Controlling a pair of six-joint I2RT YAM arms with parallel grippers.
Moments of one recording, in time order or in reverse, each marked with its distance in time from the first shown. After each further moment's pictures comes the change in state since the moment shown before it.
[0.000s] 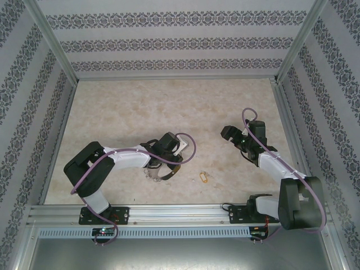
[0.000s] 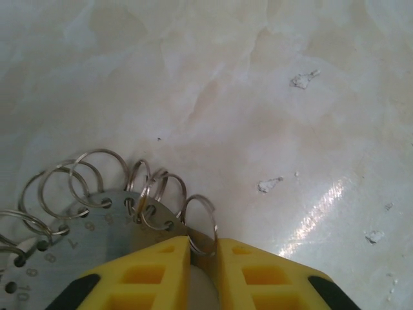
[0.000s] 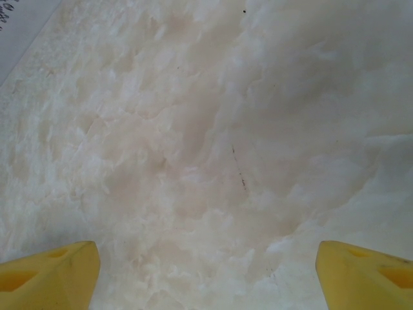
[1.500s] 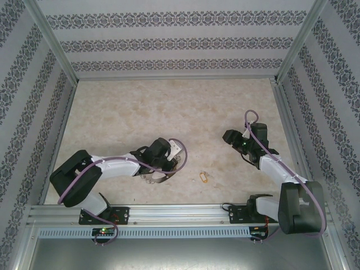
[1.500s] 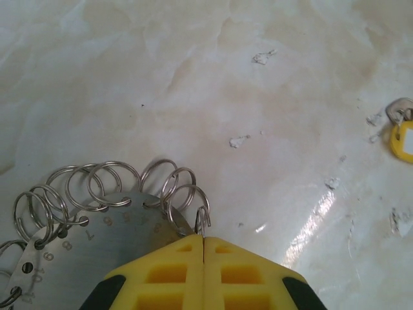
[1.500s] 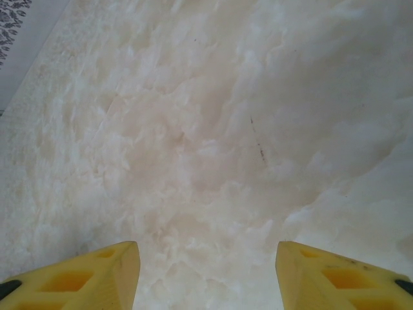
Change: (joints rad) left arm 0.000 -0.163 -0.194 0.142 0.048 0.026; right arm -0.020 -0.042 -0.034 -0.010 -0.108 0.021
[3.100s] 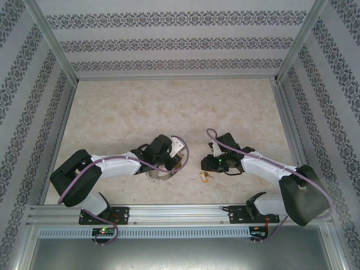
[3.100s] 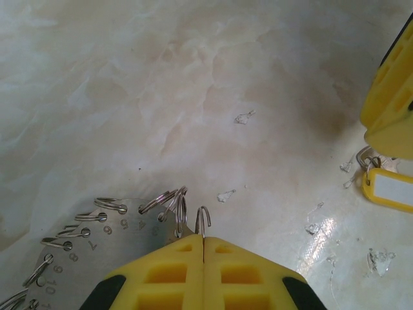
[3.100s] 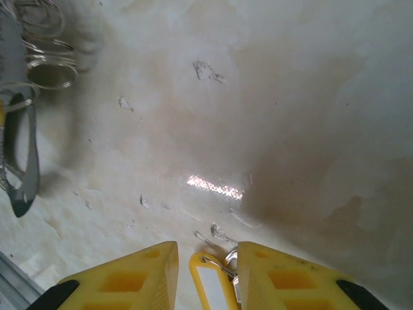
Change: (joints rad) left arm 0.000 0.014 0.041 0.057 0.011 0.032; right arm 0.474 0.112 0.061 -0.343 -0.012 -0.142
